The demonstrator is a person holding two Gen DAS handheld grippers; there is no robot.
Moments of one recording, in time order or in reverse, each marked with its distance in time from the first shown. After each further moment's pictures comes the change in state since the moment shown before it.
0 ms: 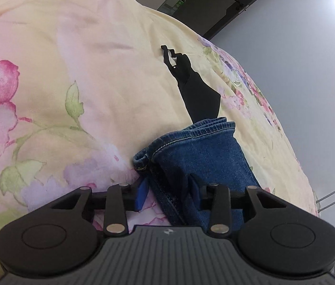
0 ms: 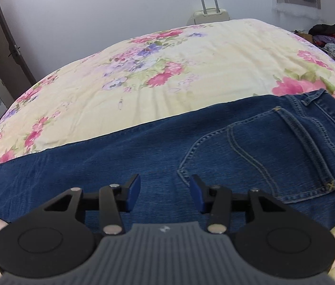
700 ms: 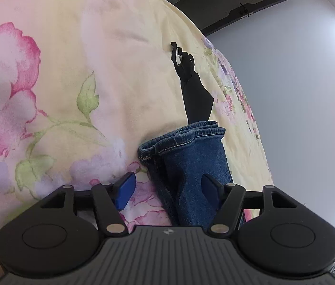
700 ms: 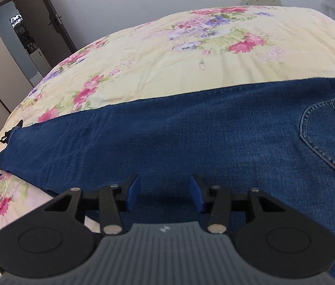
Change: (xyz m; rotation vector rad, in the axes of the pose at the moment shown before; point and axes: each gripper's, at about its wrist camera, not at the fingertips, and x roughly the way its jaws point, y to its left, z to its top) left arm -0.006 0.031 0.005 -0.174 0.060 -0.151; right arm 0.037 0.095 -0.042 -0.102 0.109 0.174
